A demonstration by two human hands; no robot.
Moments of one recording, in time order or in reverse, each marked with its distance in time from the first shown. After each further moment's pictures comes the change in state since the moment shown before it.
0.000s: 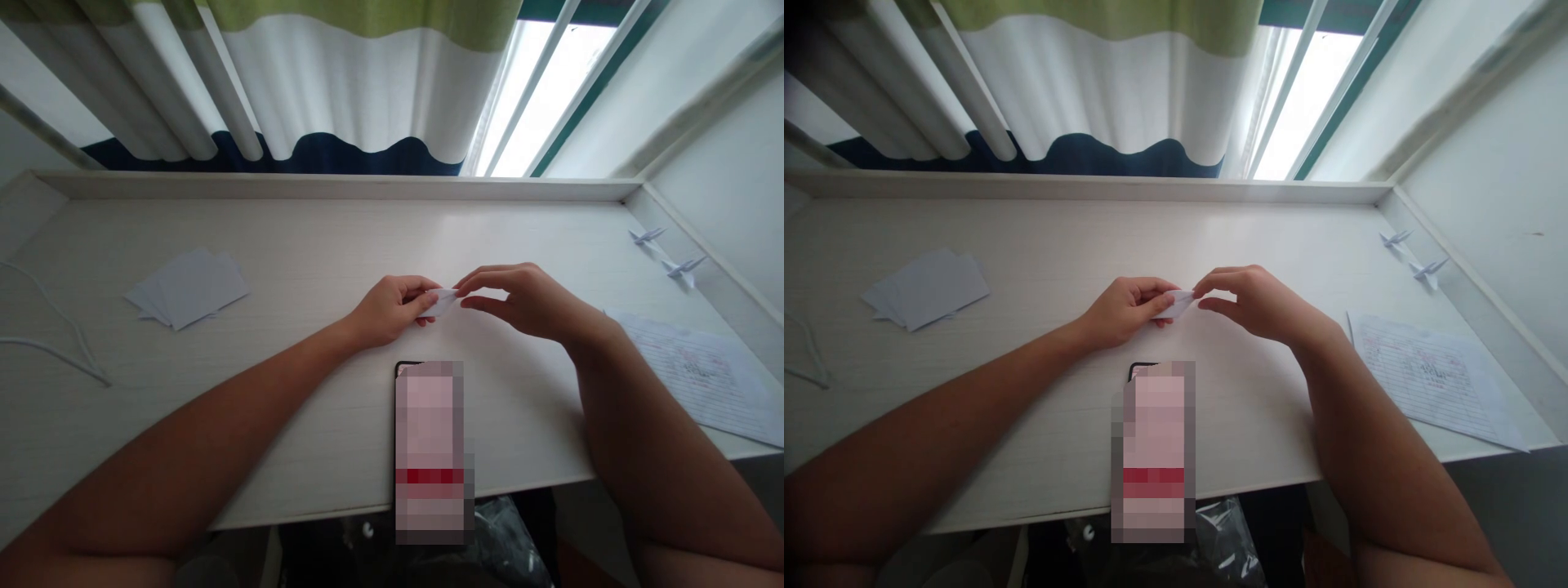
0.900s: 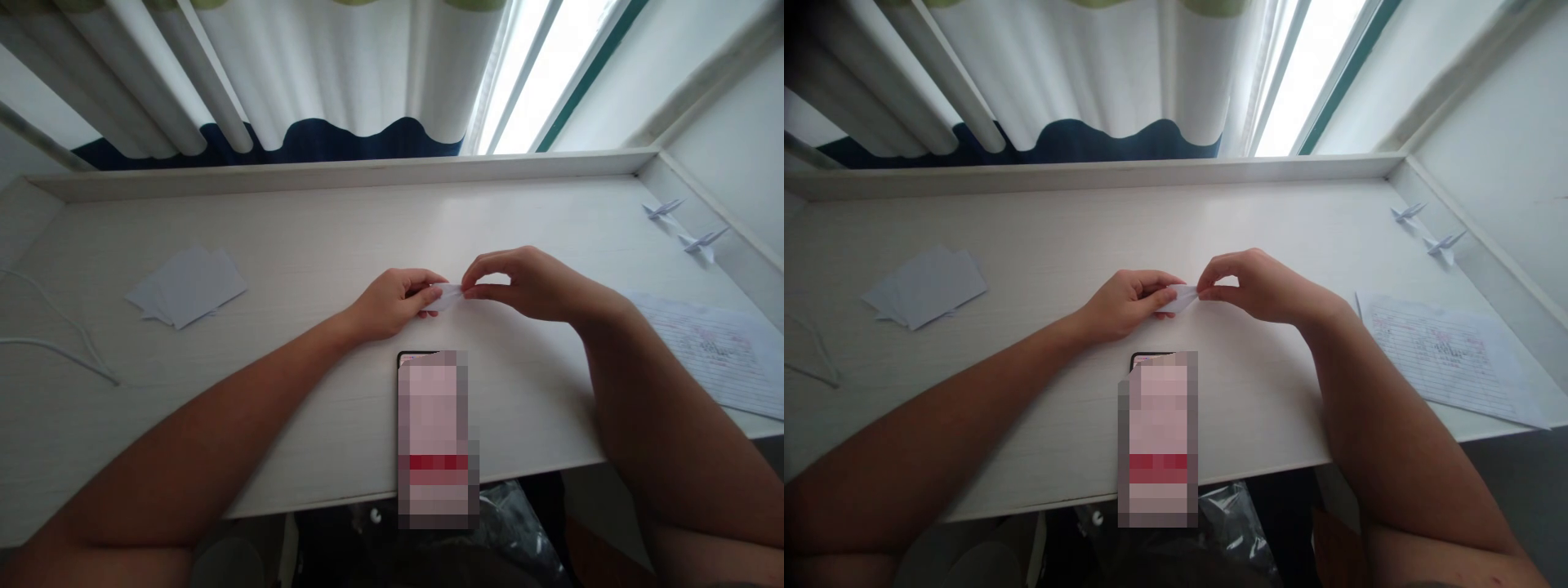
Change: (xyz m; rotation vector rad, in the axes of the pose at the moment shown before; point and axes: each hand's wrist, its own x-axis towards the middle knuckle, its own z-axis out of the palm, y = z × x) left_hand -0.002 0.004 0.000 0.095 -0.085 -0.012; right_hand 0.000 -0.002 -0.005 0.129 -0.082 0.181
